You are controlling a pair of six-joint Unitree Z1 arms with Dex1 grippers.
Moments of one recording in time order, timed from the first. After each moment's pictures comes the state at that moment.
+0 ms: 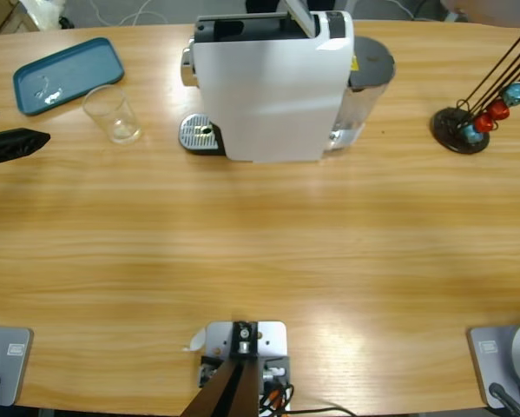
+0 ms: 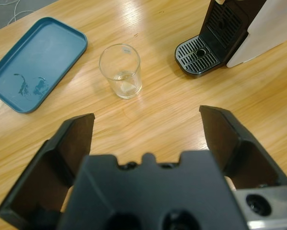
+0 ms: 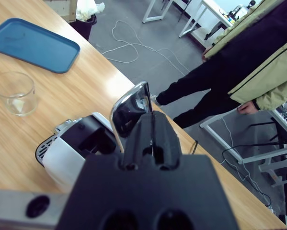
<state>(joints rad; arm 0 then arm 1) -0.64 1.06 -0.67 0.27 0.18 -0.08 1.05 1.74 -1.38 0.07 -0.58 -0.26</state>
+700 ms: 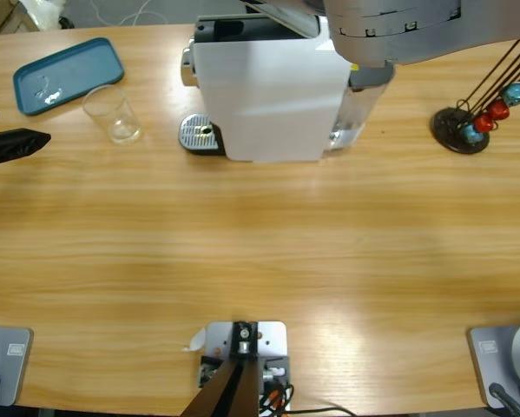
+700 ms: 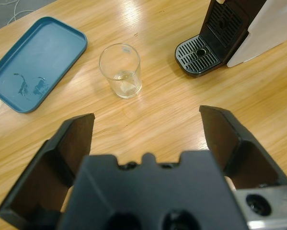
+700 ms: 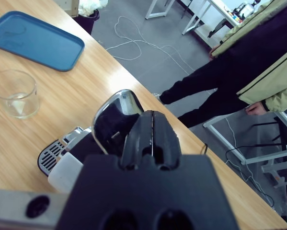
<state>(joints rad) -0.64 1.06 -0.67 0.27 0.18 -0.08 1.05 1.84 -1.41 0.02 -0.58 -0.26</state>
